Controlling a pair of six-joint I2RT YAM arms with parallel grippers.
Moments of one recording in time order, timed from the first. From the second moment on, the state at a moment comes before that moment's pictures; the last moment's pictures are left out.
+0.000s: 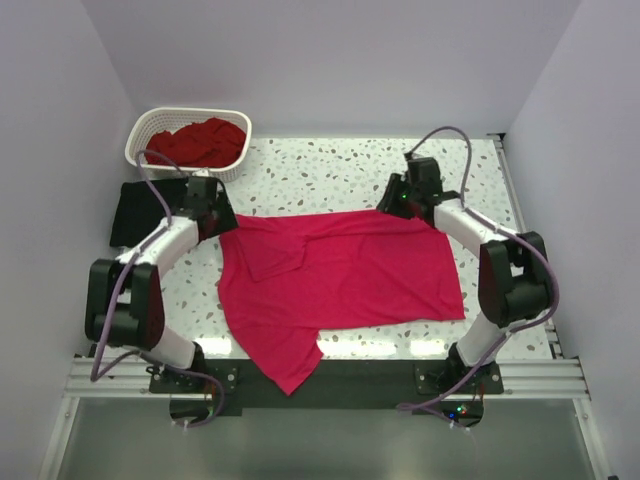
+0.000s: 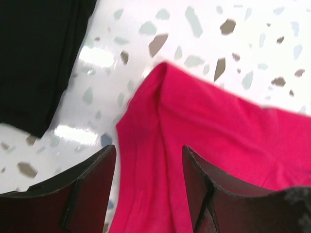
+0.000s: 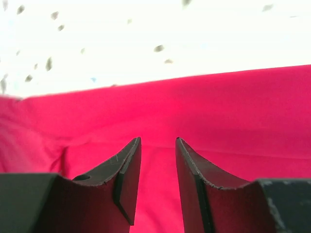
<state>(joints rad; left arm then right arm) -0.11 1.49 0.91 -0.32 -0.16 -0.45 0.29 1.70 1.14 -0.20 -0.12 0.49</state>
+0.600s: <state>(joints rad) -0.11 1.85 1.13 -0.29 -0.23 -0.52 -0.06 1.93 1.20 -0.20 -0.23 0.48</state>
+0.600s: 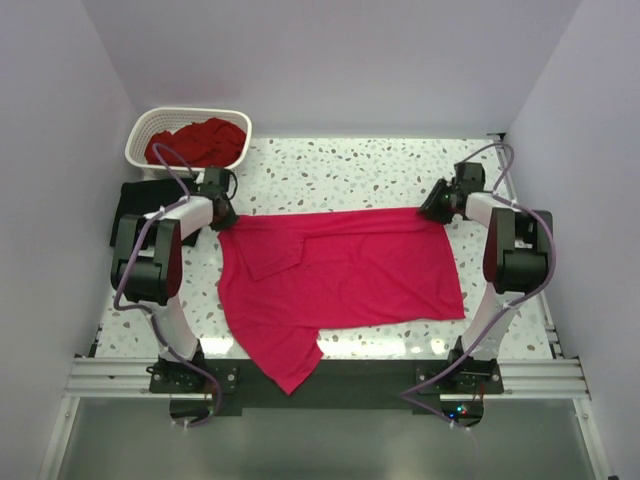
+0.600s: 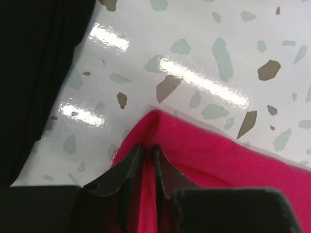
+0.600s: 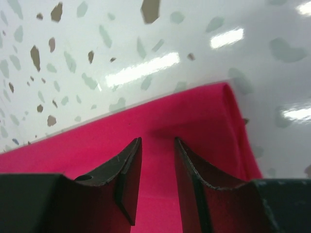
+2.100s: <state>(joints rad) -0.20 0.96 0.66 -0.56 -0.31 -0.64 0.13 1.31 0.90 -0.54 -0.20 0.41</state>
